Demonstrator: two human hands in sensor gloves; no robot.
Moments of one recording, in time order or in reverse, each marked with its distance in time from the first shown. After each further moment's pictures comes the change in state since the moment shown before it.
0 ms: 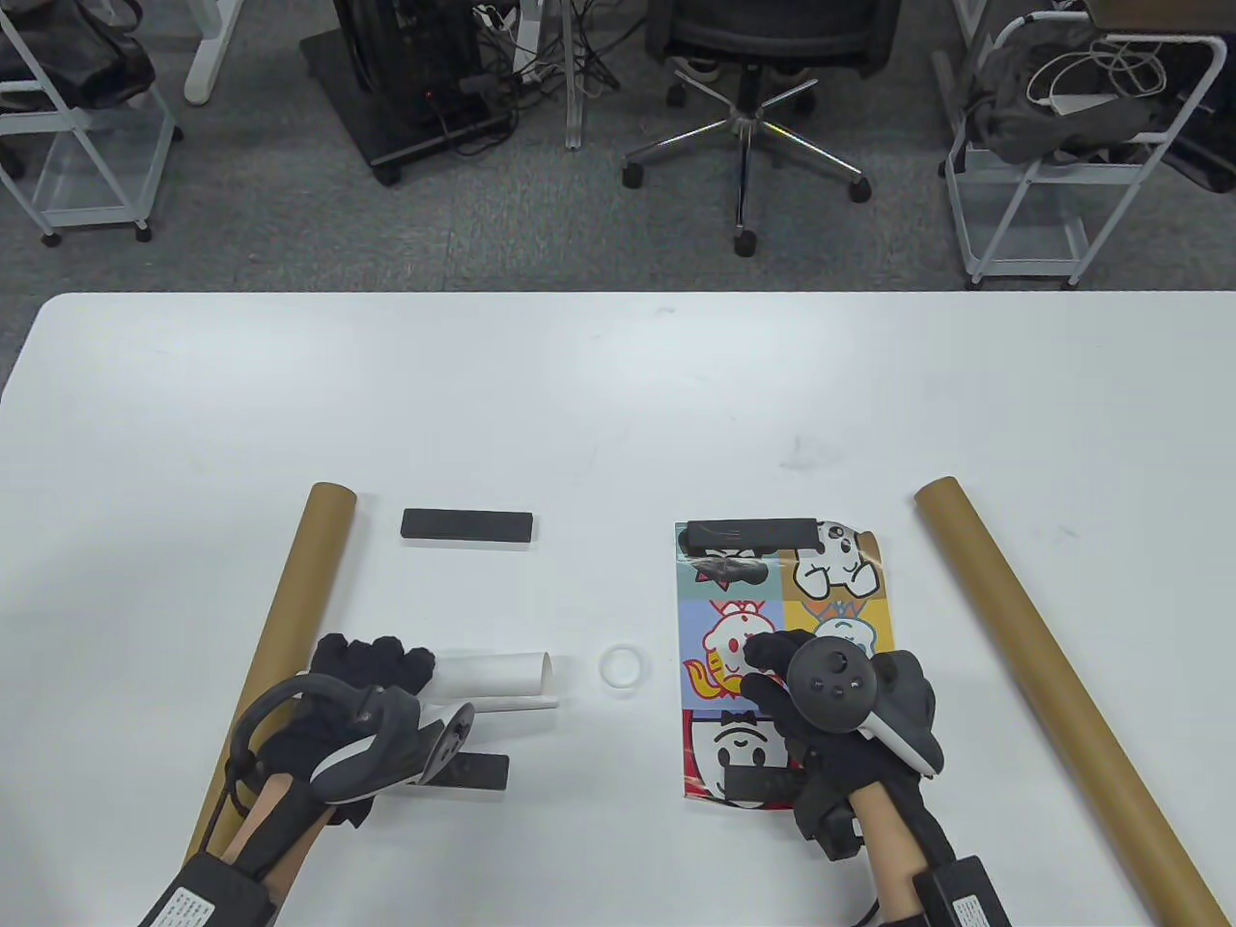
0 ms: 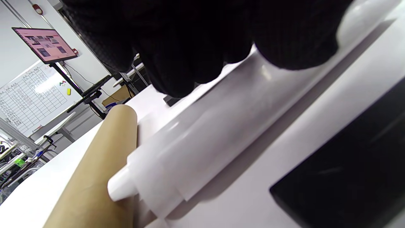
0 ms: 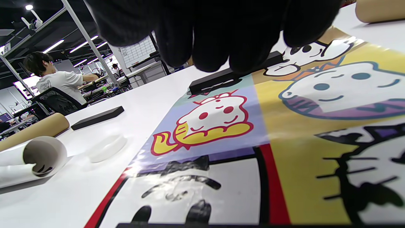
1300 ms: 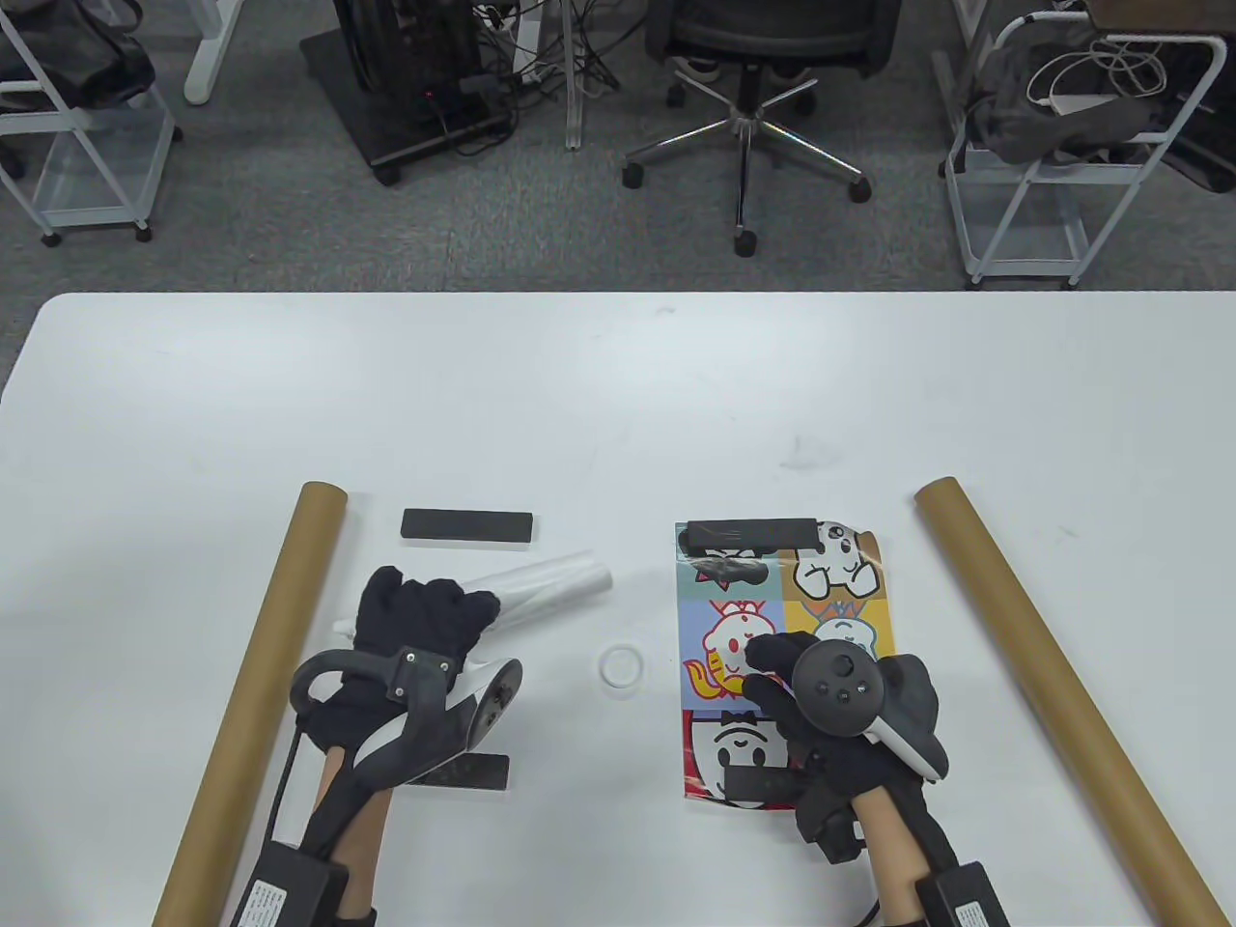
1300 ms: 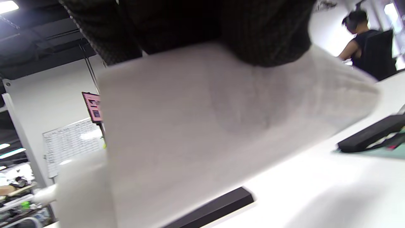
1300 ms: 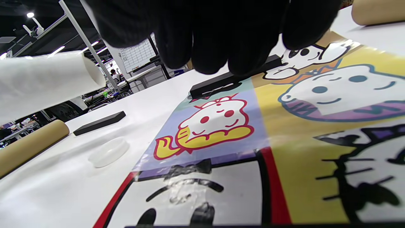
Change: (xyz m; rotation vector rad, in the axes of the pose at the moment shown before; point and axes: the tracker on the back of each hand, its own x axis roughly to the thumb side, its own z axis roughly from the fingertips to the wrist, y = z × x) left_hand 0.002 0.086 -0.006 0.461 0.207 0.227; right_hand -0.004 -0.001 0.003 -0.012 0.004 -0.022
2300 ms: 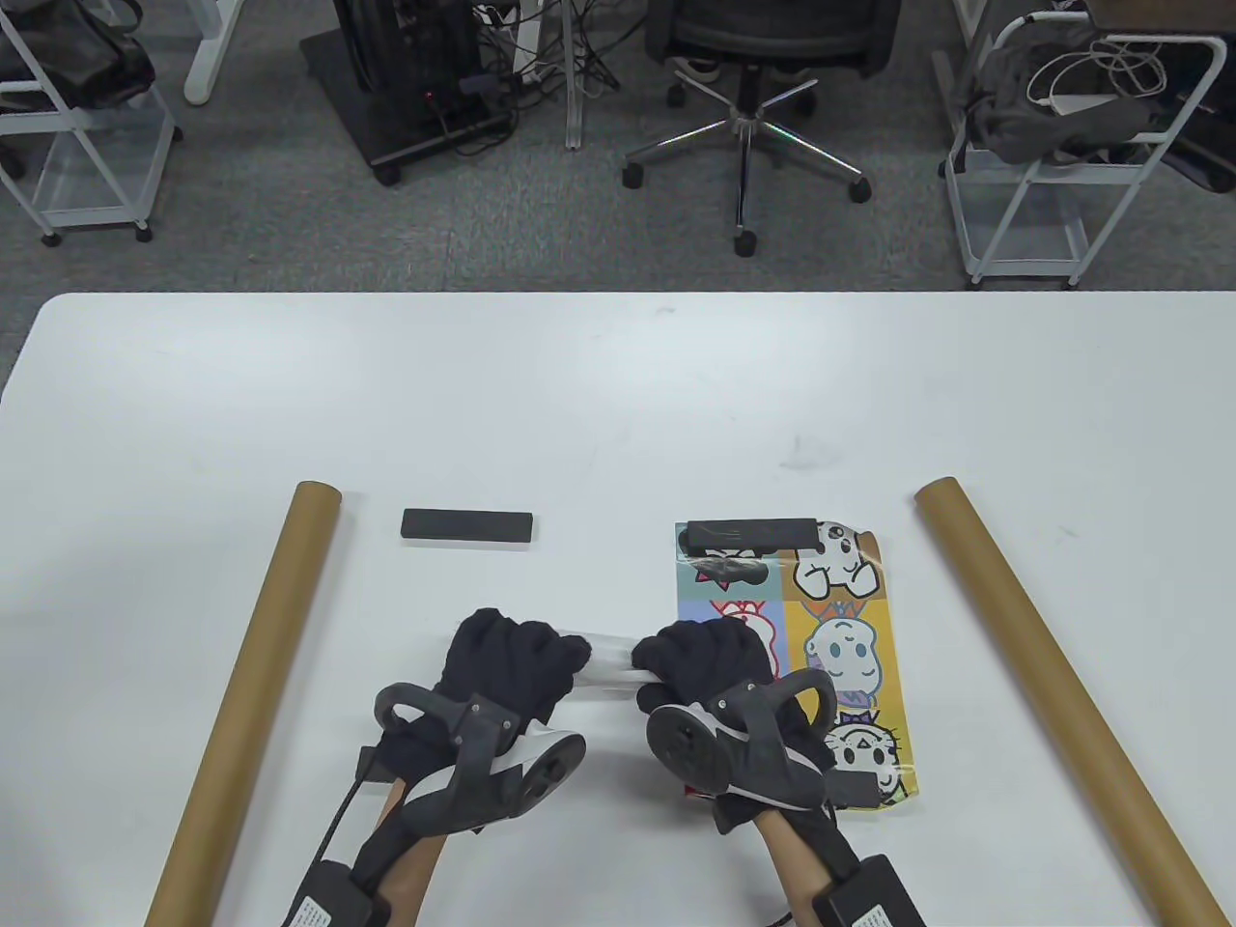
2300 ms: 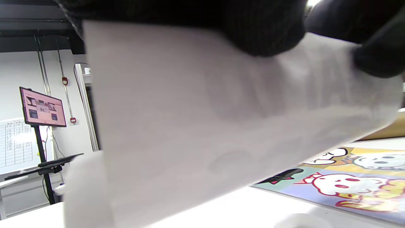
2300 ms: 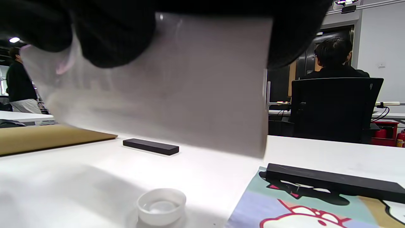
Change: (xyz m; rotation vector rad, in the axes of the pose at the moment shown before) left_hand 0.048 0.015 0.018 0.075 -0.175 0.169; right_hand 0.115 0.004 0.009 -0.263 -0.337 0.378
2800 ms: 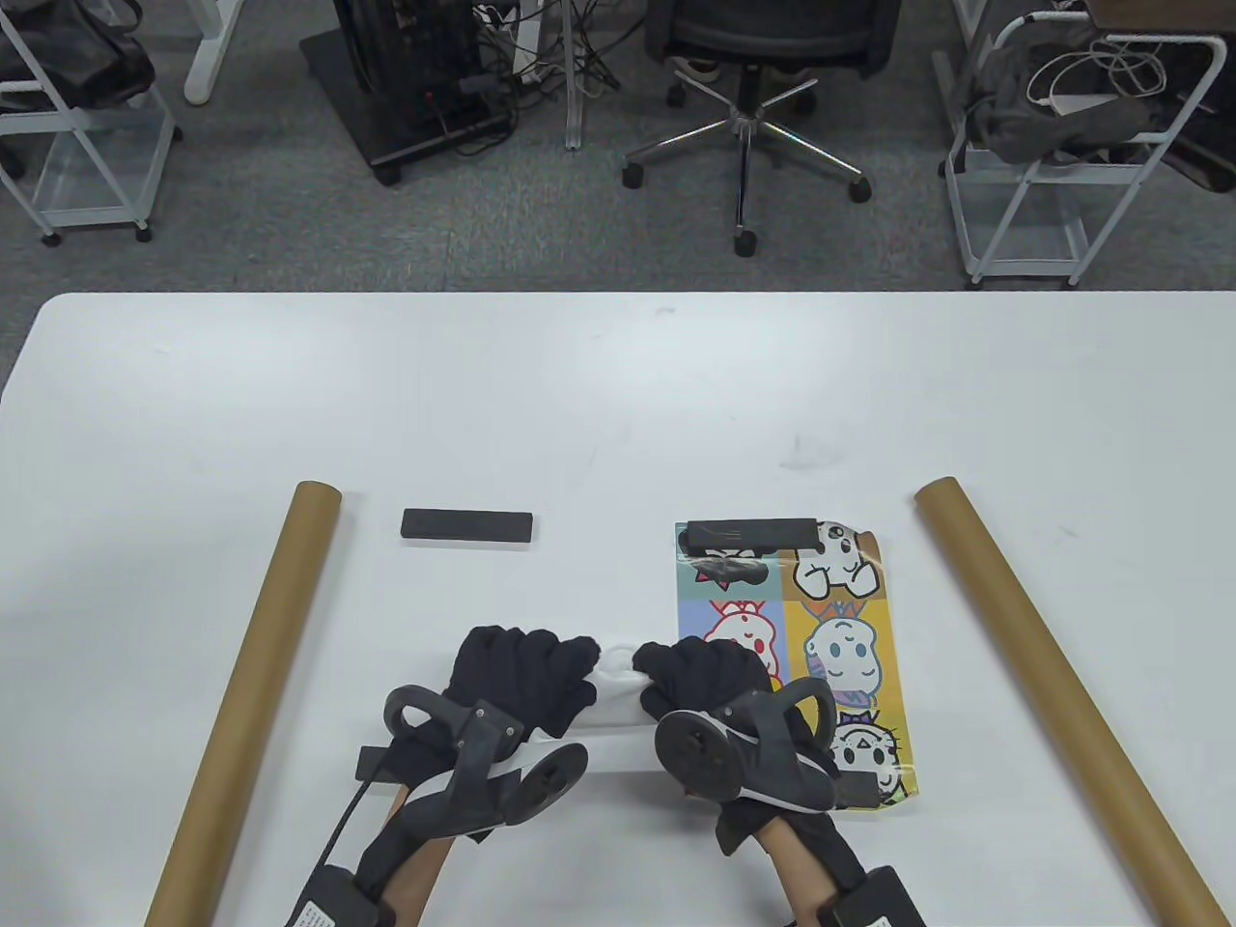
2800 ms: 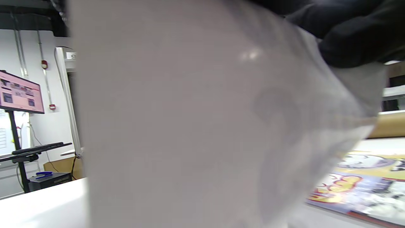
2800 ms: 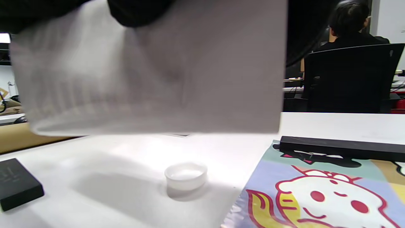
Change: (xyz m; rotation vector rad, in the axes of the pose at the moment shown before) left_hand 0.005 0.003 0.003 -0.033 -0.075 0.052; right_hand 0.000 0.004 0.006 0.092 -0.041 -0.068
